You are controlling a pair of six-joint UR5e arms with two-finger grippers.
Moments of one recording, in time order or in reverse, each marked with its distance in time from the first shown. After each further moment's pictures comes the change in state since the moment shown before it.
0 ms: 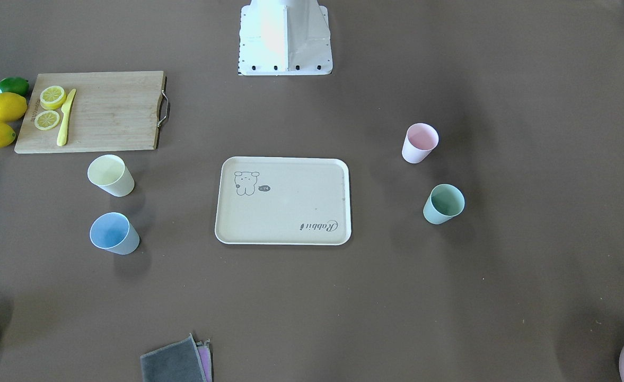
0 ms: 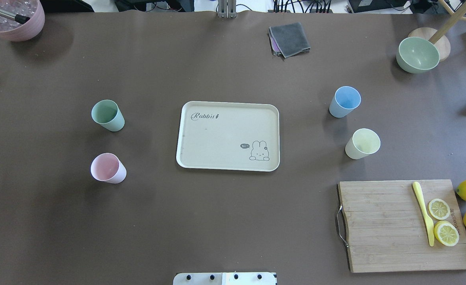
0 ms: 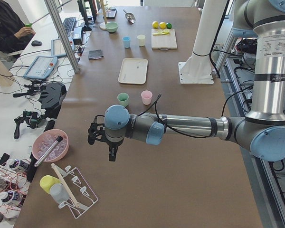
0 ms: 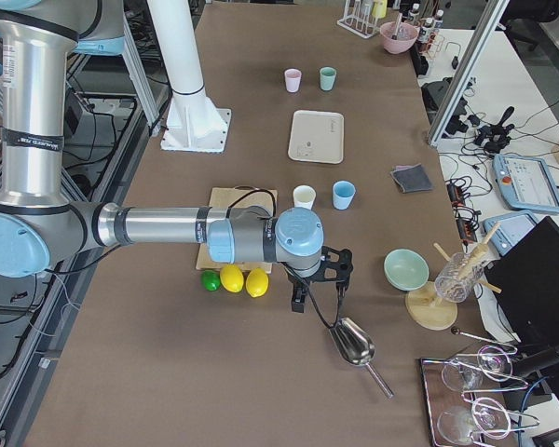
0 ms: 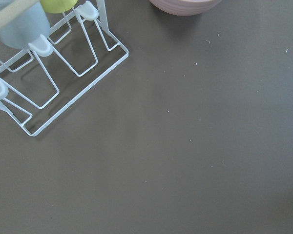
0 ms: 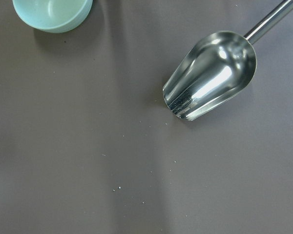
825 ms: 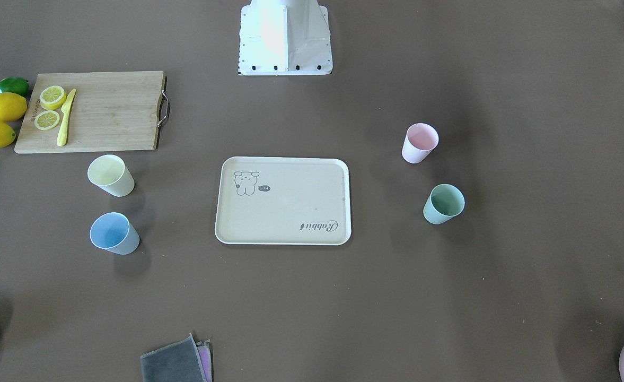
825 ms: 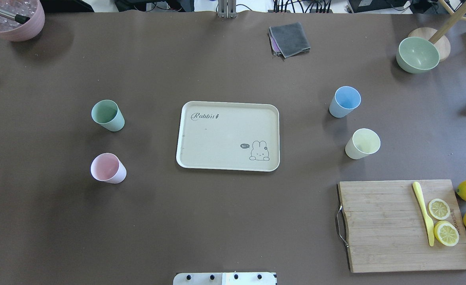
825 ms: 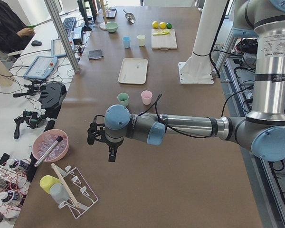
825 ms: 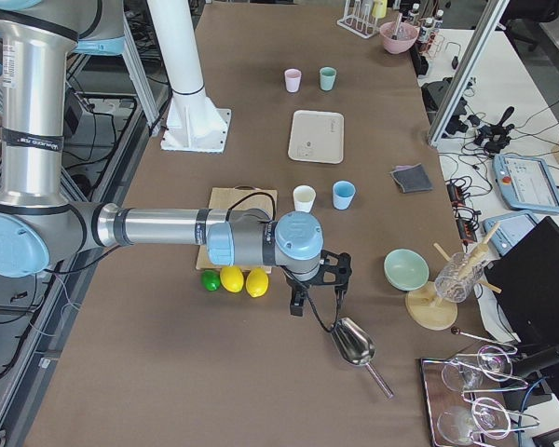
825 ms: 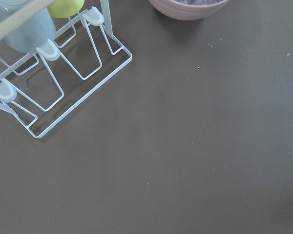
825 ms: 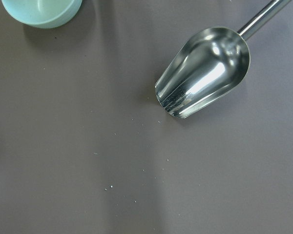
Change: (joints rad) left arm -0.016 0.001 -0.003 0.001 0.003 0.000; right arm -0.001 -0.005 -0.007 0.002 -0.004 -0.009
